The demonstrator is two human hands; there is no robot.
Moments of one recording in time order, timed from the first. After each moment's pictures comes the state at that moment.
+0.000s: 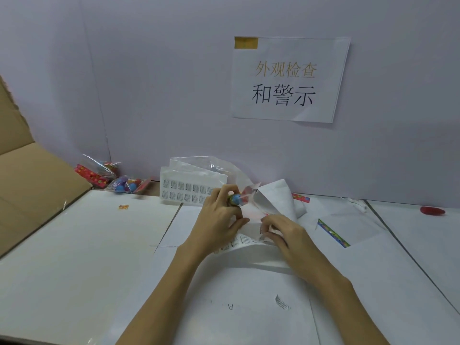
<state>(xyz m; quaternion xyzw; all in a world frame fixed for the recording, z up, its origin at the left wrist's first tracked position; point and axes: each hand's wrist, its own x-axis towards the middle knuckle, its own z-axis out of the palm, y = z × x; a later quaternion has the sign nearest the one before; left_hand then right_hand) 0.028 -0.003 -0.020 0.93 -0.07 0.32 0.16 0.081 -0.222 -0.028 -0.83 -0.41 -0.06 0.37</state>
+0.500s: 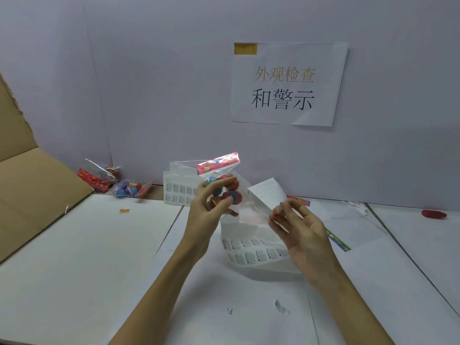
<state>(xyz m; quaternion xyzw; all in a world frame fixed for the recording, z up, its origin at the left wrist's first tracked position) 0.011 -0.011 0.008 0.65 0.00 0.30 0.70 0.069 -0.215 0.003 -0.41 -0.19 0.17 0.87</state>
